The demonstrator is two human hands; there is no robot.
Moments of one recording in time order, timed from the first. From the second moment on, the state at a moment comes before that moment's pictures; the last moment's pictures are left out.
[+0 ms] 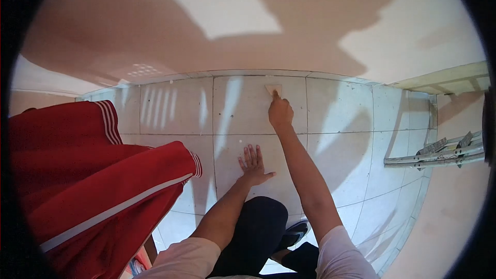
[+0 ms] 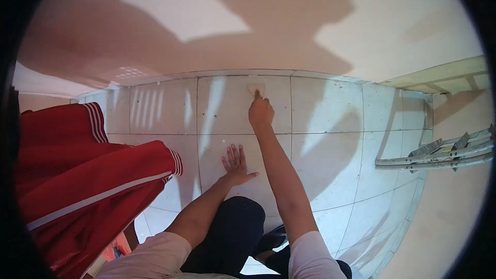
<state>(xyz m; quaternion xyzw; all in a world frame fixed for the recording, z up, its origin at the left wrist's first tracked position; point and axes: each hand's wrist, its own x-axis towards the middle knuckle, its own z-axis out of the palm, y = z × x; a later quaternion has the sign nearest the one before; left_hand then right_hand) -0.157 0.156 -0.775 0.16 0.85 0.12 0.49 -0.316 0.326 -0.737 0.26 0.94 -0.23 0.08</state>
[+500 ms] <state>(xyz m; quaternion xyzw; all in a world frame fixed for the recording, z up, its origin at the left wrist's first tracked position) -0.158 0.153 -0.777 0.16 0.85 0.14 0.49 -0.265 0.299 -0.730 0.10 0.96 -0.27 0.08</state>
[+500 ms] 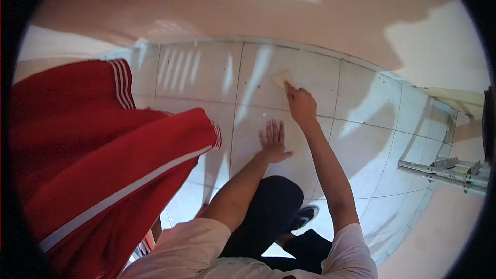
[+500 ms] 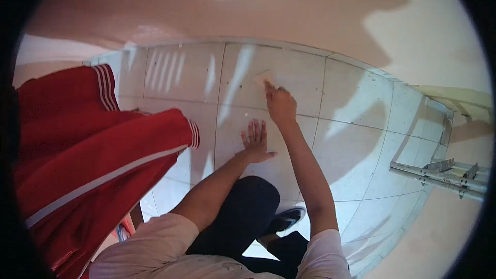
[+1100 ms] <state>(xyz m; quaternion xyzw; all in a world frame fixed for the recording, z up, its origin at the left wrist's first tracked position) -0.162 0.153 -0.779 0.16 0.83 0.16 0.51 -0.208 0.253 -0.710 0.01 0.96 -0.14 0.23</state>
